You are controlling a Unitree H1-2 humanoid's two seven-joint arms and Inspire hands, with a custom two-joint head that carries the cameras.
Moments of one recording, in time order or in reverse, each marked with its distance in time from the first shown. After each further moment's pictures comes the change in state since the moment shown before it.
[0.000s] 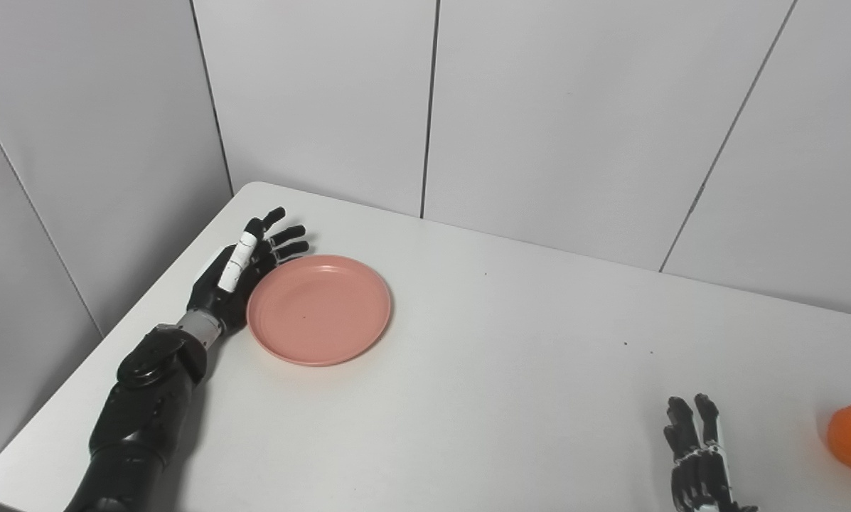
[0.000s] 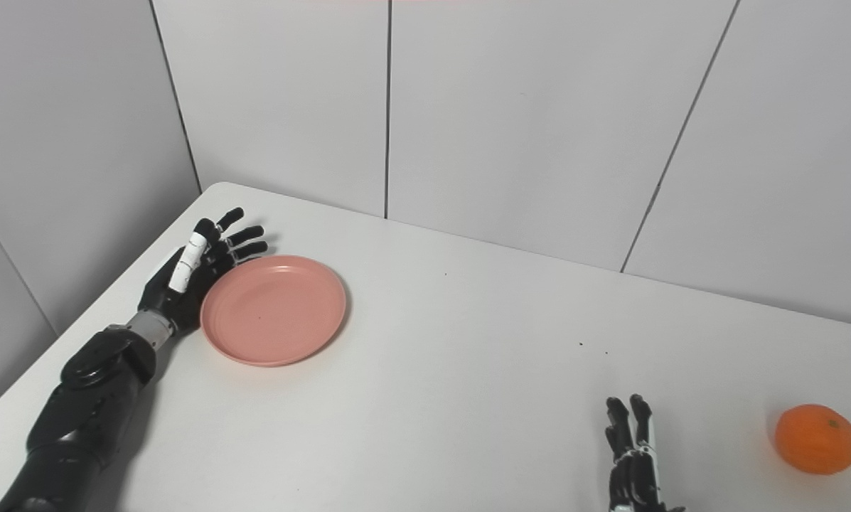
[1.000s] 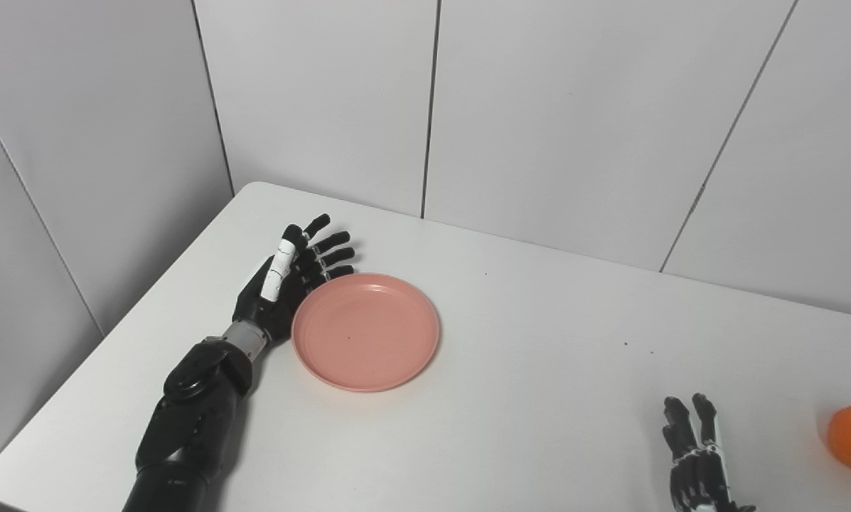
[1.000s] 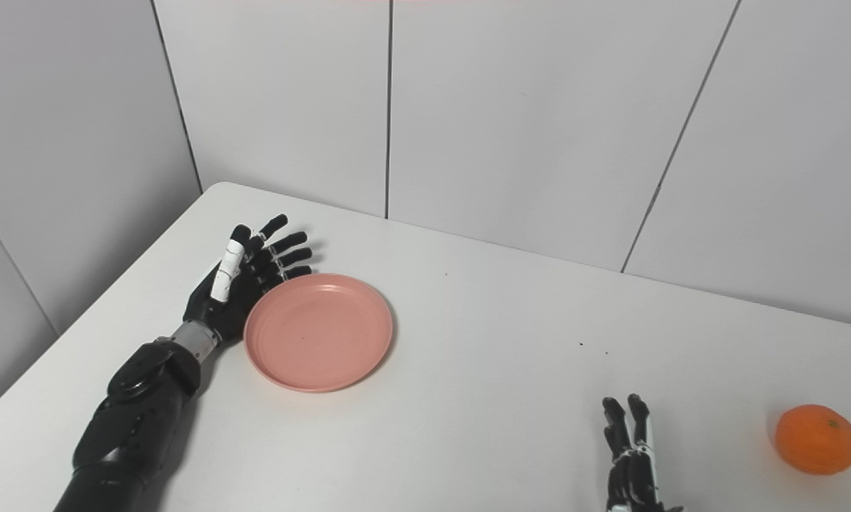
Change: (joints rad) left arm 0.017 -0.117 -0.038 -0.106 -0.033 0.066 0.028; right arm 0.000 0.001 0.005 -0.001 -0.006 0.002 -0.001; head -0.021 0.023
